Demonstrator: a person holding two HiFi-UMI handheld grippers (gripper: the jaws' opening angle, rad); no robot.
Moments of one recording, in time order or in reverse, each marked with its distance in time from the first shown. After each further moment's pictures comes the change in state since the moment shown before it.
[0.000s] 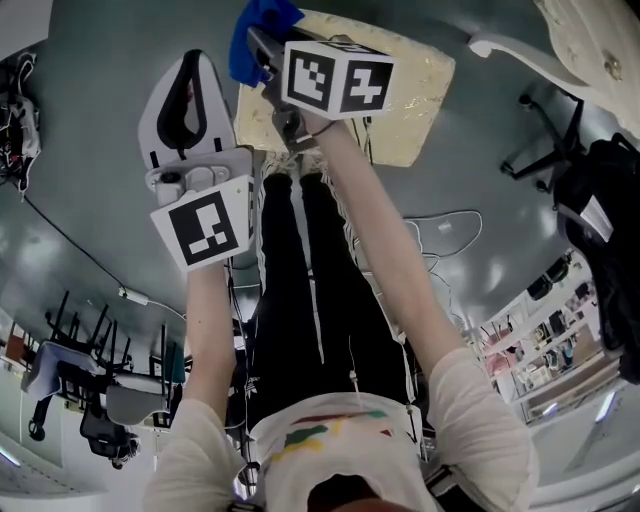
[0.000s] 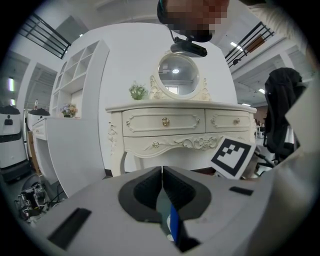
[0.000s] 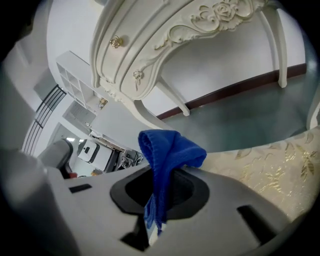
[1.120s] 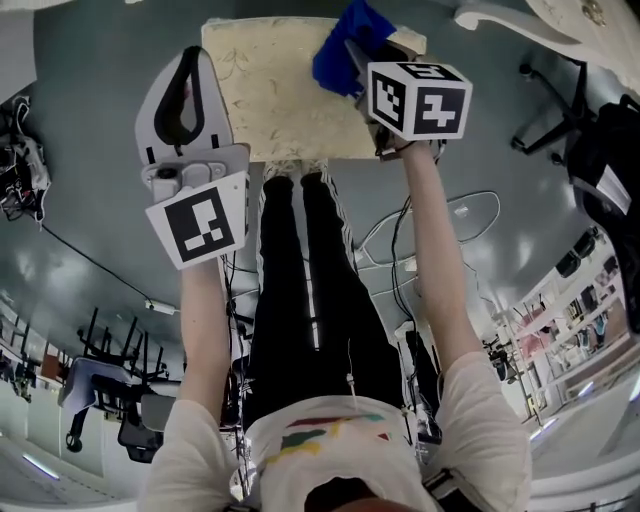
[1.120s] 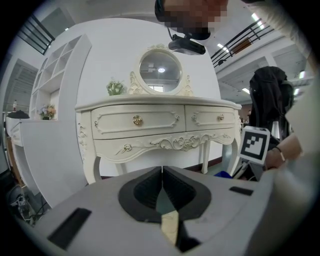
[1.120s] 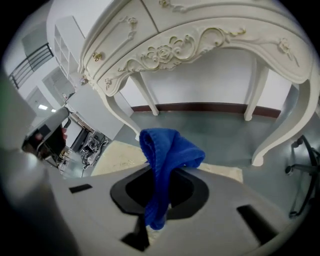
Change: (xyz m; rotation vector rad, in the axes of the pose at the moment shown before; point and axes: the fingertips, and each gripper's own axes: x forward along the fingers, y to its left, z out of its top) left arm 0.038 -0.071 0.012 0.088 0.005 -0.167; right arm -0.139 -0.152 0.007 -0.186 0.084 -0.361
